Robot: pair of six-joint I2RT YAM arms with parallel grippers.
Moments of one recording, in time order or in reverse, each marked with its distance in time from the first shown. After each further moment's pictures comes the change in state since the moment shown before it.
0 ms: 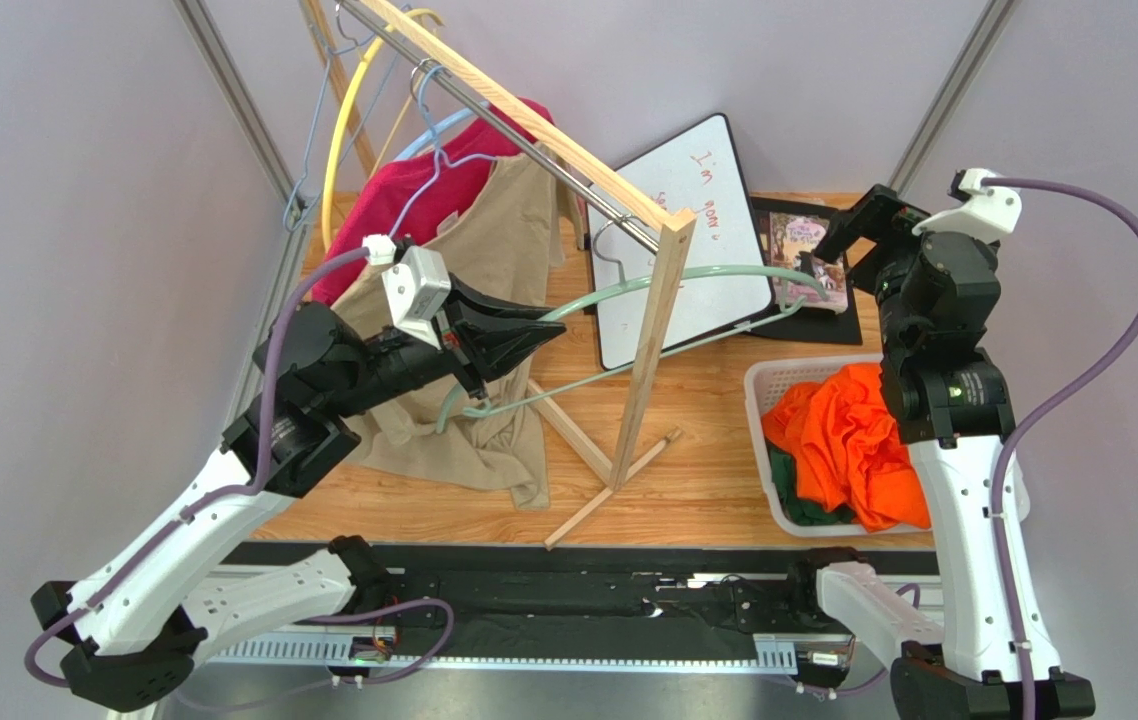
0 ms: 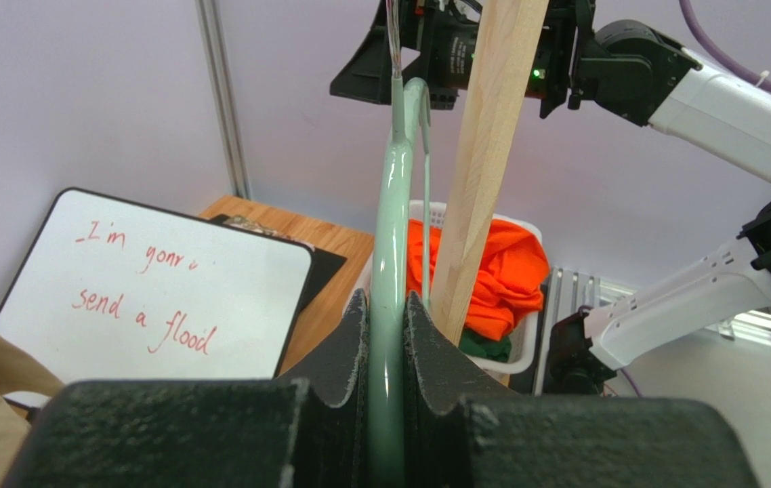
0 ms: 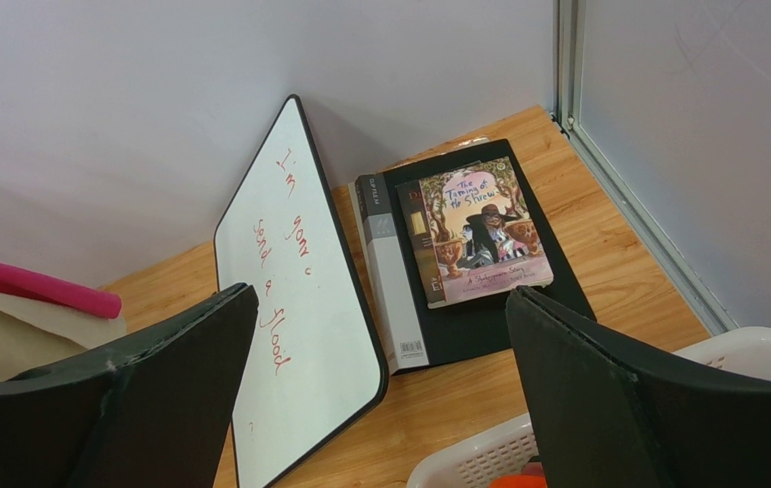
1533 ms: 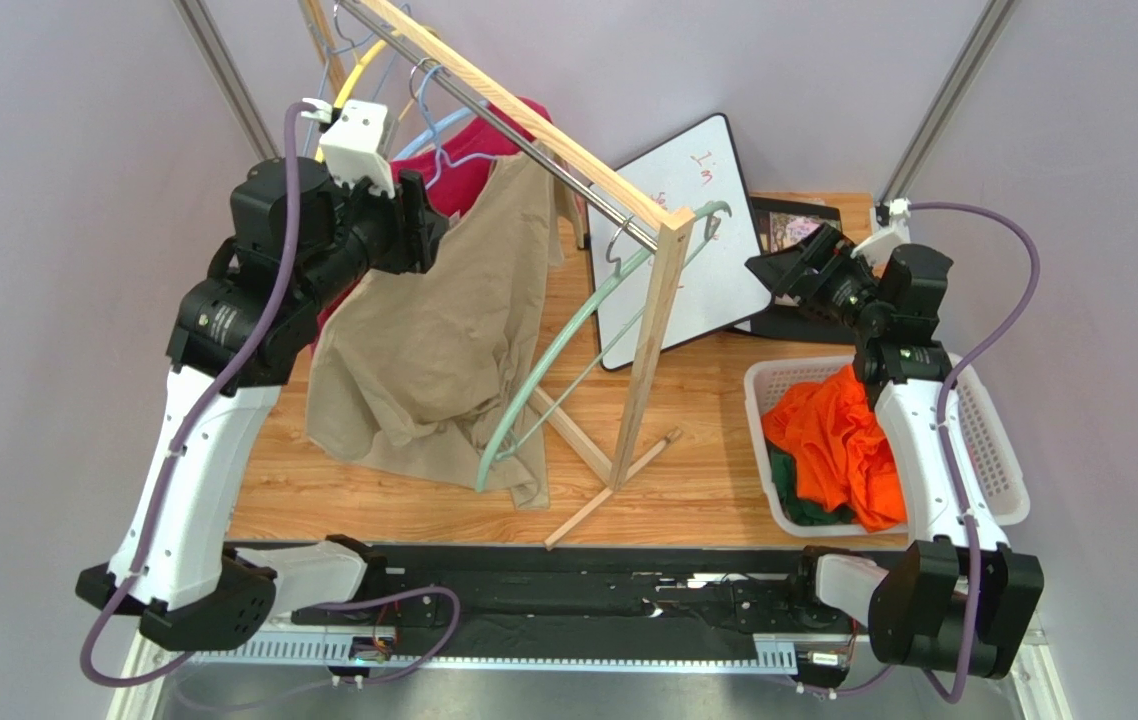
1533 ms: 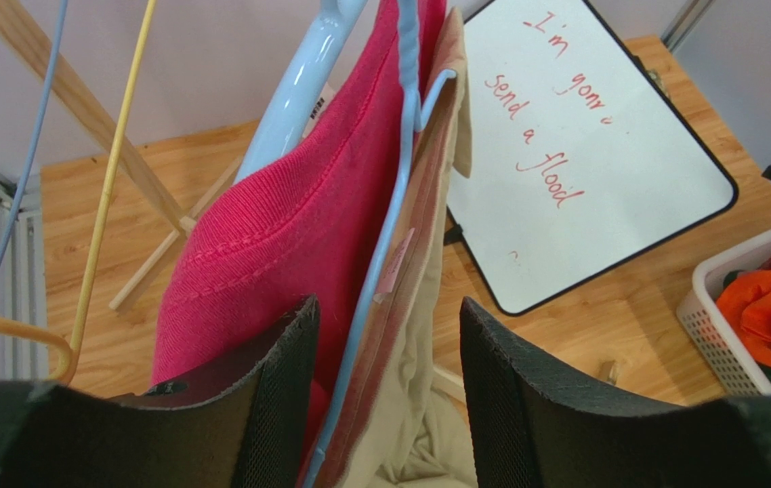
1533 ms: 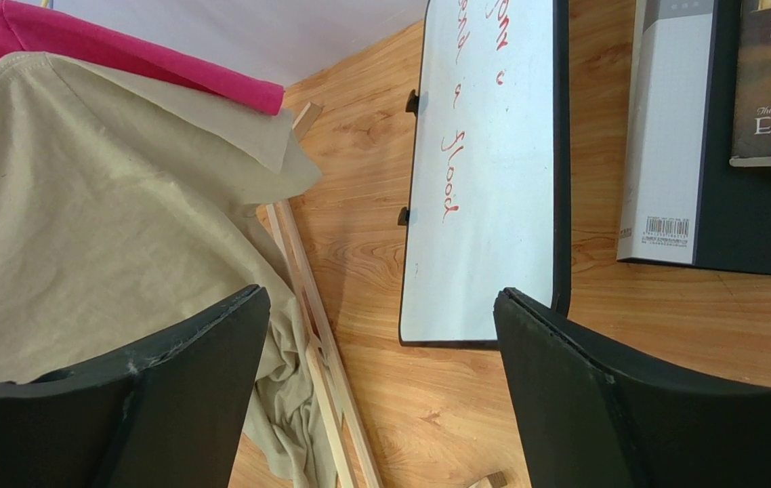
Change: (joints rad) left arm 0.387 0.327 0.641 -0.806 -0.441 0.042; right arm -0.206 0.198 -0.333 0.369 -0.857 0.289
